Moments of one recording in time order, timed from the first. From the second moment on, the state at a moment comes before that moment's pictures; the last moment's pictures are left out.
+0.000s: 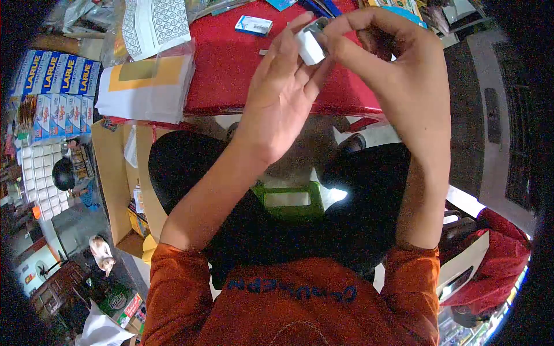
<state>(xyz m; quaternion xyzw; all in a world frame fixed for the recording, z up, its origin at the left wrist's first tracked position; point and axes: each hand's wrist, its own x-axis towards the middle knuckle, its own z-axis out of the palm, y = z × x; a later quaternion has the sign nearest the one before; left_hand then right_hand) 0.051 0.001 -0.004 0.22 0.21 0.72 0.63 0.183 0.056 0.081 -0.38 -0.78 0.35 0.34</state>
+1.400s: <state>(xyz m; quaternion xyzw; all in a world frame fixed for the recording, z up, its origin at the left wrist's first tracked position) -0.007 -0.003 0.002 0.01 0.08 0.72 0.69 0.181 0.083 0.056 -0.26 -0.86 0.20 0.40</state>
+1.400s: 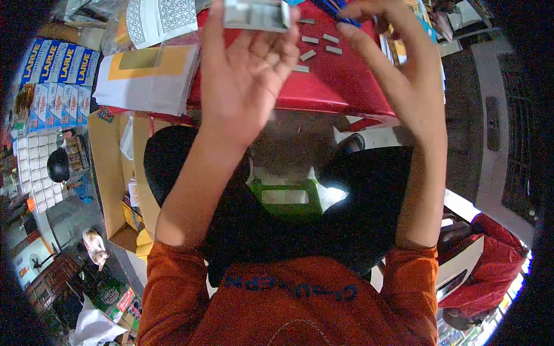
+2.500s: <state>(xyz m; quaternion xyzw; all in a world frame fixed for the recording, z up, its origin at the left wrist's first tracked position) 0.039 0.005 -0.007 0.20 0.24 0.74 0.60 0.198 0.062 0.093 -0.35 -0.84 0.35 0.23</state>
